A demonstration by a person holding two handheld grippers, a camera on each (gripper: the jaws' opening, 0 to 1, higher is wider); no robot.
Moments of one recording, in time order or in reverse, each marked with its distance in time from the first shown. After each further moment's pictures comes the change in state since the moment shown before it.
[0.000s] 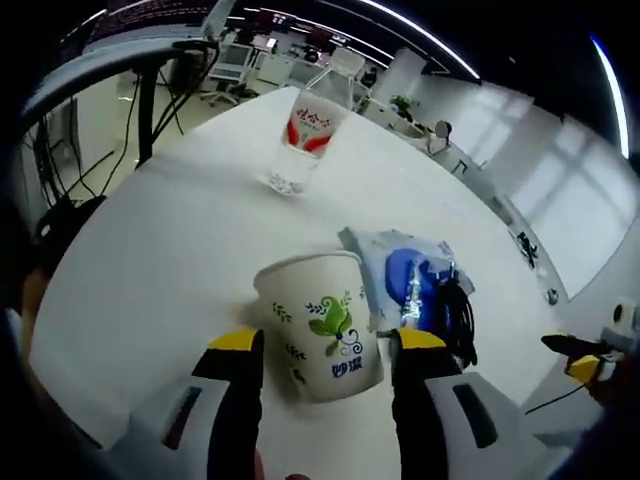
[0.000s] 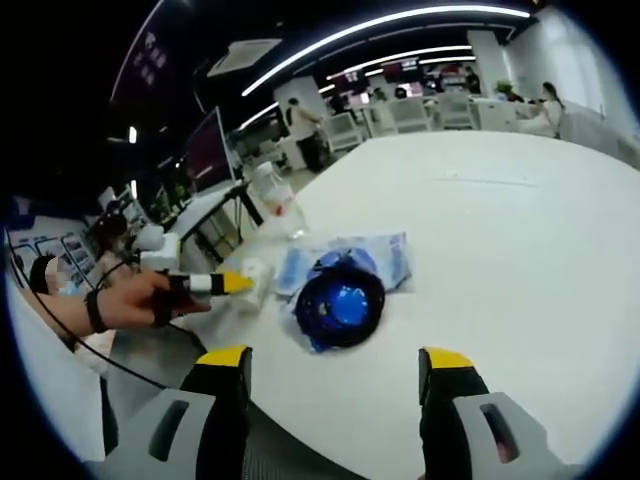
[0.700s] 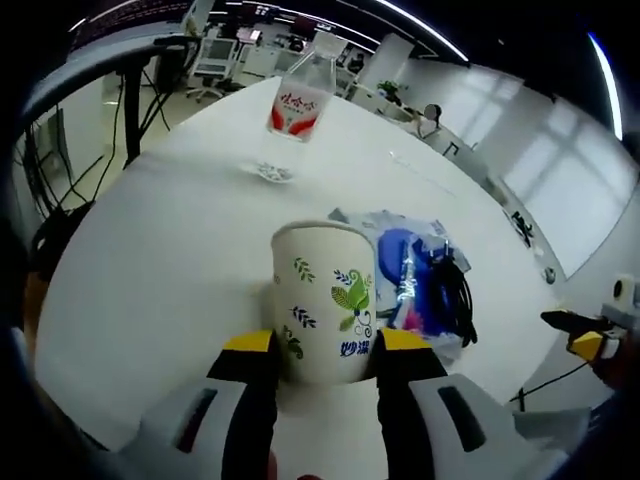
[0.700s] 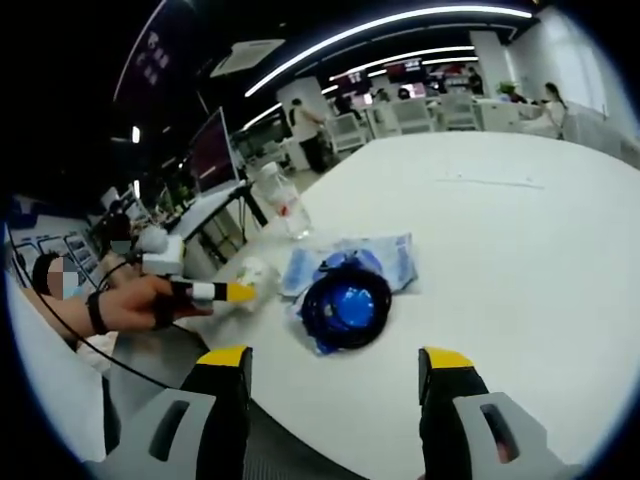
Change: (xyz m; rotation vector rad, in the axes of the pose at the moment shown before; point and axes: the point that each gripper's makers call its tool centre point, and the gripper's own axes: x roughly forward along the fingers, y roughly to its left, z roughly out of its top) left arm -0.012 -0.010 -0.006 0.083 0.029 -0.040; right arm 0.003 0.009 0.001 -0.008 -0.002 0.024
